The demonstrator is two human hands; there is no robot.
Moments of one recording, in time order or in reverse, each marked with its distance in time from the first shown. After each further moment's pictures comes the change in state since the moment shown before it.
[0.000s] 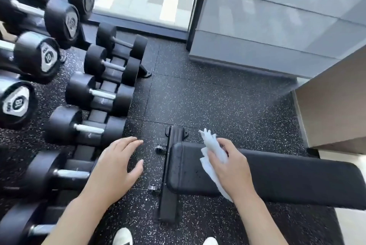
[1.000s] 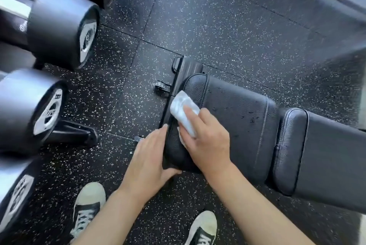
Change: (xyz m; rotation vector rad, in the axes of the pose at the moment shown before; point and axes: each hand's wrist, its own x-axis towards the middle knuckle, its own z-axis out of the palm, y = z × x) left_hand -0.014 -0.120 0.431 -0.263 -0.171 -0.193; right_hand 0.076 0.262 0.299 -0.465 0.040 -0.595
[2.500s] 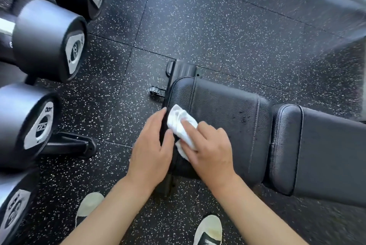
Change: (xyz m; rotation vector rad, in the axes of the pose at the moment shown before) left_hand 0.039 0.050 -0.016 -0.289 0.224 -0.133; right_hand -0.021 0.031 -0.004 -0.036 0.033 -0.136
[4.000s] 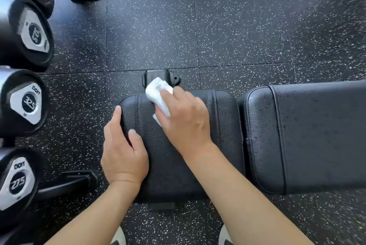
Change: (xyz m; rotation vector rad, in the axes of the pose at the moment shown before) left_hand 0.052 0.026 0.066 0.366 0.324 0.014; right_hand 0.067 0.079 -0.007 0.087 0.061 0.352
